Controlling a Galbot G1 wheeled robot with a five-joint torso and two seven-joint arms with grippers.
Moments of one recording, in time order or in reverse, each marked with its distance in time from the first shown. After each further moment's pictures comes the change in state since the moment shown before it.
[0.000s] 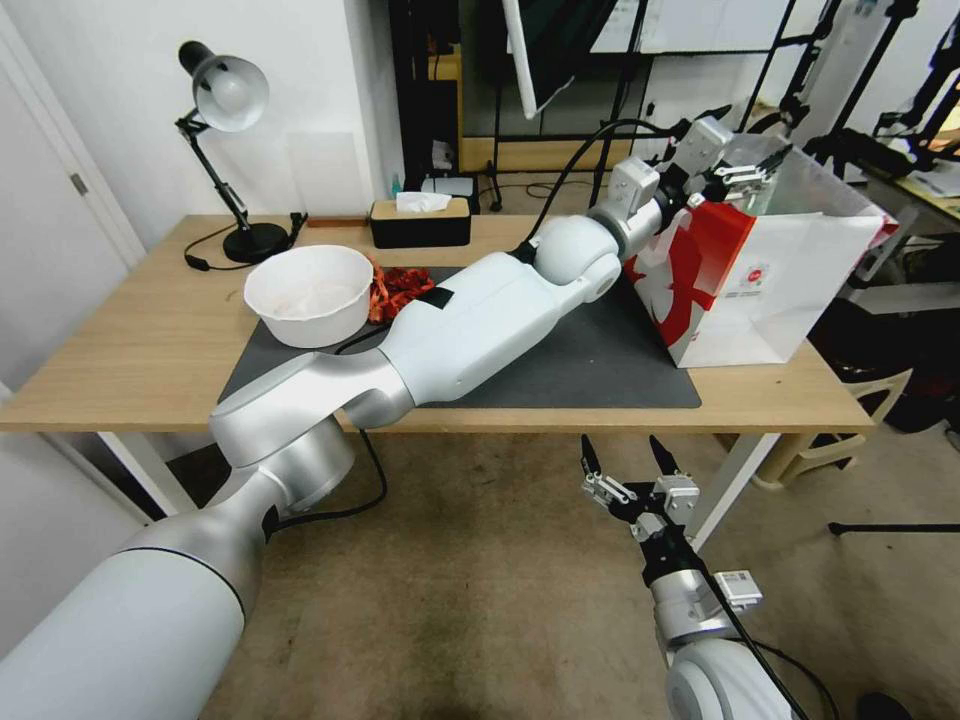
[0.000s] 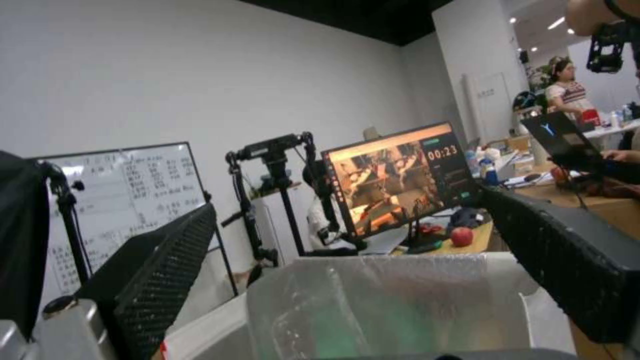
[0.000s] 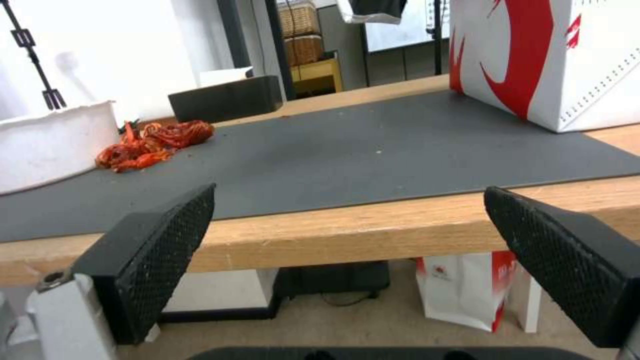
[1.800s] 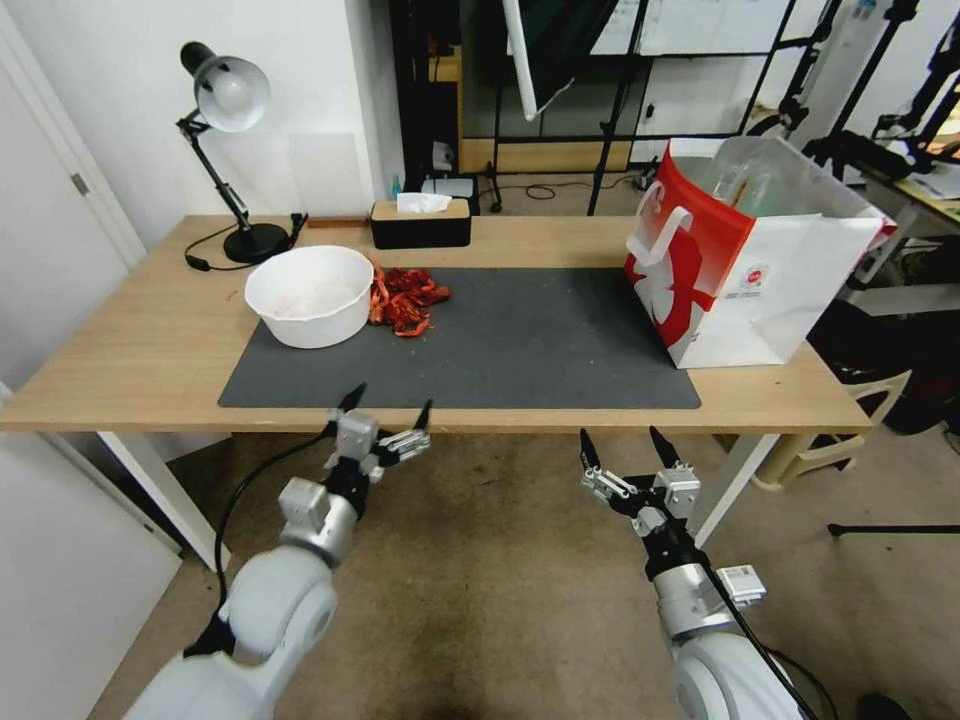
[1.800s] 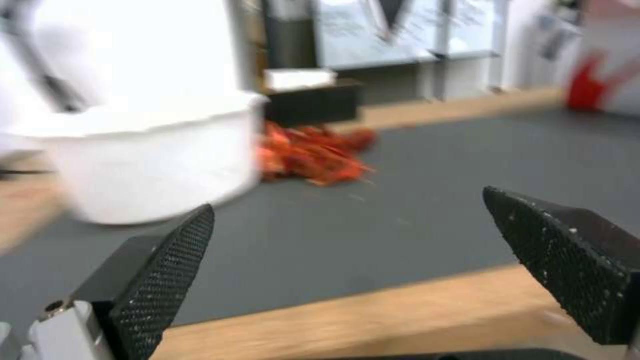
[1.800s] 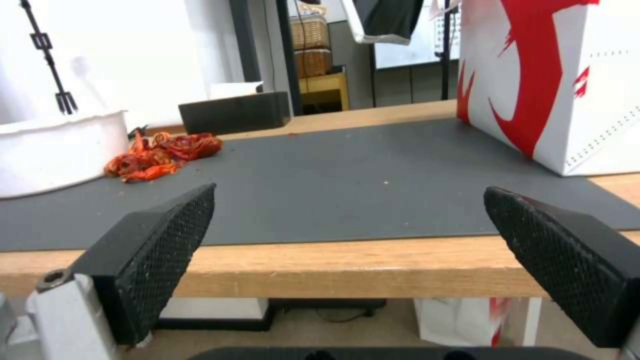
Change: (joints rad) left arm 1.509 0.465 -0.860 -0.964 0.467 0.129 -0.238; right arm 0.009 -0.028 -0.006 0.027 -0.031 0.002 0.010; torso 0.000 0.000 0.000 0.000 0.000
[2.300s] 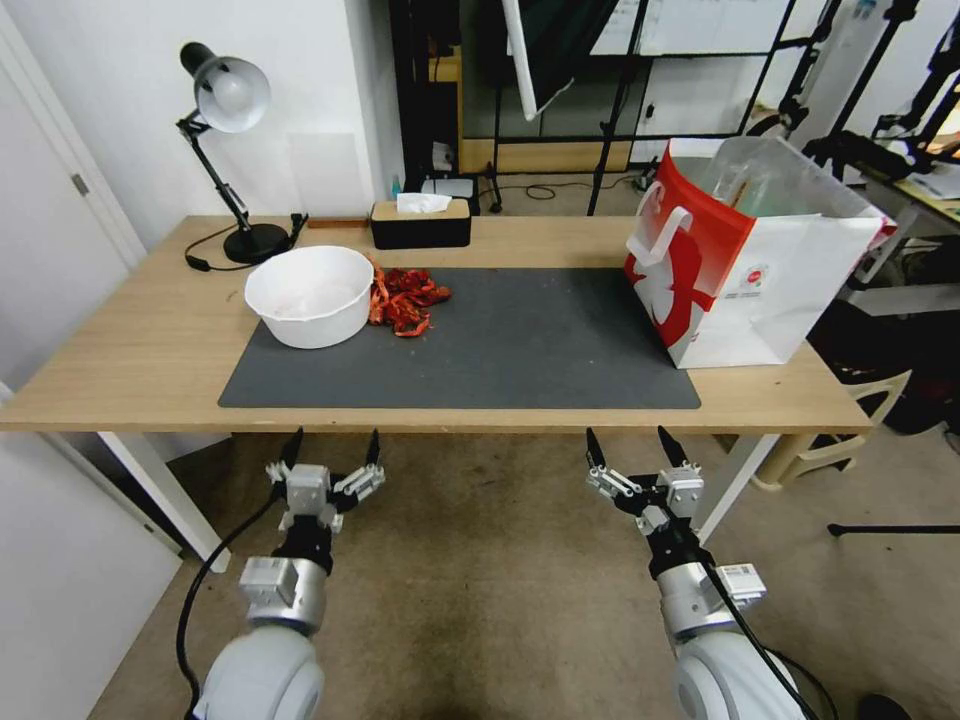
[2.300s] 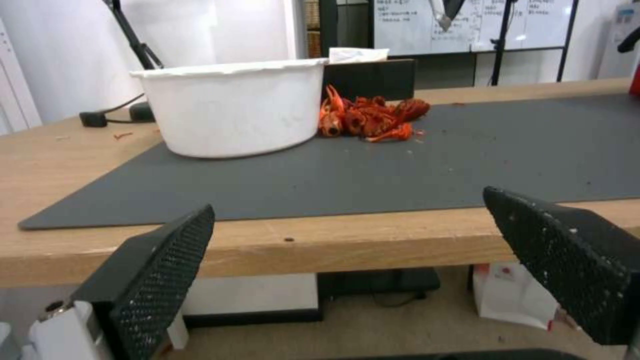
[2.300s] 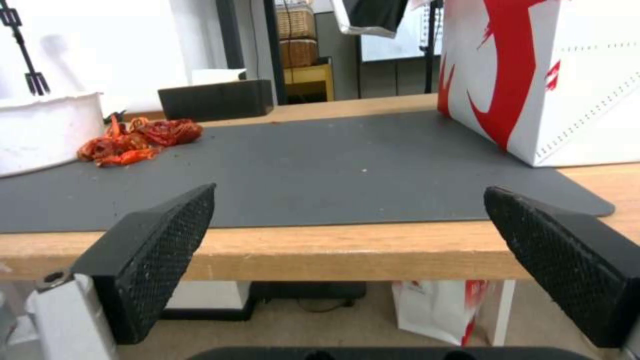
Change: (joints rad) left arm 0.184 -0.098 -0.059 -0.035 0.071 -0.094 -0.069; right arm -0.016 0.007 0.008 0.003 -0.039 -0.016 0.030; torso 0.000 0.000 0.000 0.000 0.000
